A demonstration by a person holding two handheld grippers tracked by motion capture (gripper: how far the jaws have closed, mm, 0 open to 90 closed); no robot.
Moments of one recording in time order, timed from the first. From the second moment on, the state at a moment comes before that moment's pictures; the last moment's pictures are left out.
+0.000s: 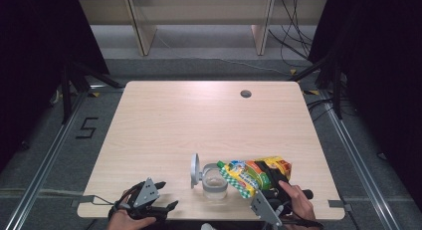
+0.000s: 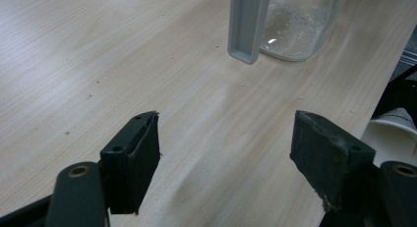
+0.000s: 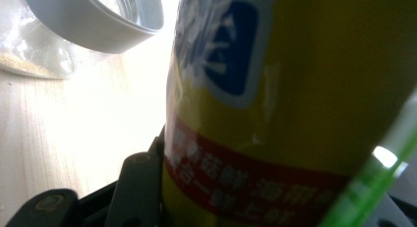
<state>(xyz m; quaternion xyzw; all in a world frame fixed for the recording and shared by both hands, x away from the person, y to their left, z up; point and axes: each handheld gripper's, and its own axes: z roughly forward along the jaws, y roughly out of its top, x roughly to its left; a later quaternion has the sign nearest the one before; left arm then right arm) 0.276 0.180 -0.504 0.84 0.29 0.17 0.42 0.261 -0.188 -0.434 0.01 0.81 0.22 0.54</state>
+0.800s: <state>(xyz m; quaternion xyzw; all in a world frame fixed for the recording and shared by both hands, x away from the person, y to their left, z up) 0.277 0.181 -0.503 0.85 0.29 0.17 0.41 0.256 -0.180 -0.439 -0.06 0.81 0.14 0.57</state>
